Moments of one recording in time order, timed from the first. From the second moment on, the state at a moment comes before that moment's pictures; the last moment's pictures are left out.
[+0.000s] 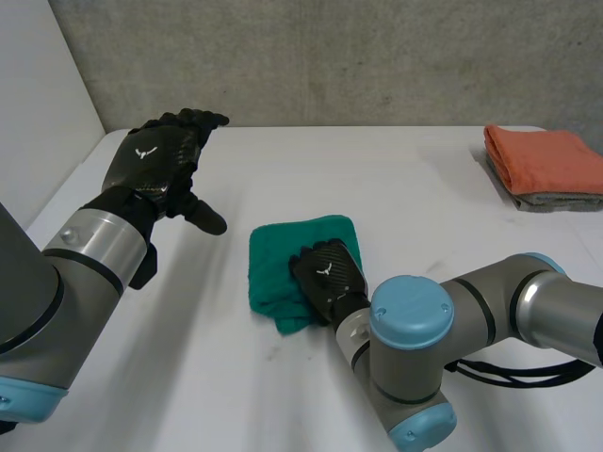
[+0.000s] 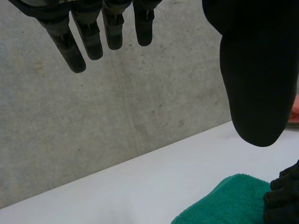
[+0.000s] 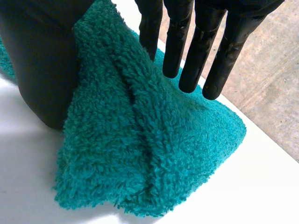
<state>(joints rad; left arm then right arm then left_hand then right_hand) 4.25 -1.66 -1.69 3.37 -1.55 3.10 2.33 -0.80 1.45 -0.45 1.59 2.76 0.20 0.20 0.20 0.20 0.00 0.50 0.60 0.60 0.60 0.43</state>
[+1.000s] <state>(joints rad) 4.25 -1.65 -1.69 3.37 -1.55 3.09 2.33 -0.78 1.42 -0.46 1.58 2.76 0.20 0.20 0.20 0.20 0.00 0.89 1.16 1.16 1.18 0.95</state>
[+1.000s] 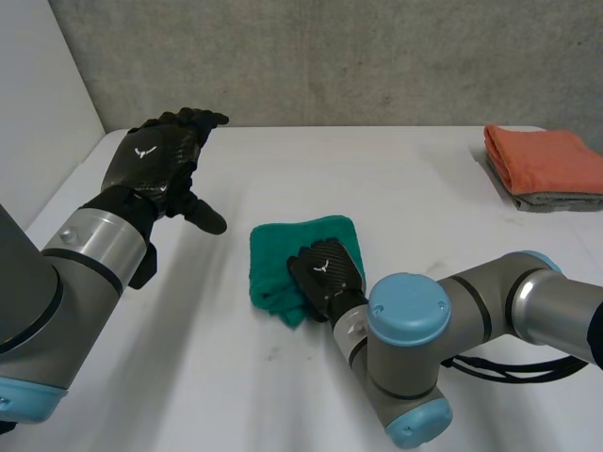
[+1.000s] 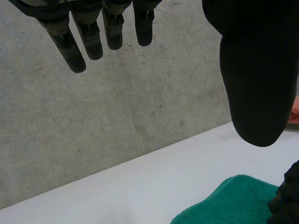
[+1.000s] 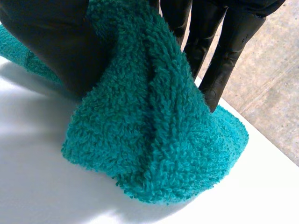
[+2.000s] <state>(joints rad) 4.27 -1.65 -1.68 3.37 -1.55 3.09 1.84 -1.01 1.02 0.05 1.29 2.69 0.20 0.20 0.20 0.20 -0.01 0.90 1.16 1.16 1.19 0.95</state>
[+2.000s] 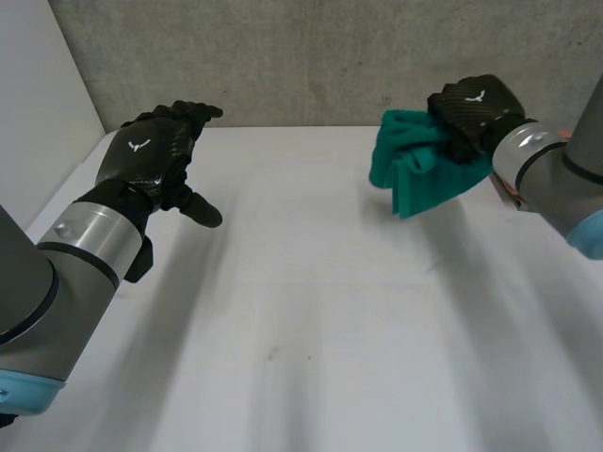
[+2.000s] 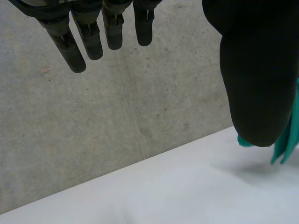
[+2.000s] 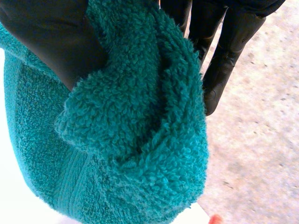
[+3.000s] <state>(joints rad) 4.28 -1.74 -1.65 3.40 -1.55 3.09 1.51 -0.47 0.43 -0.37 1.30 2.76 0.20 0.20 0.20 0.20 -0.01 0.91 1.16 1.18 1.19 0.95</state>
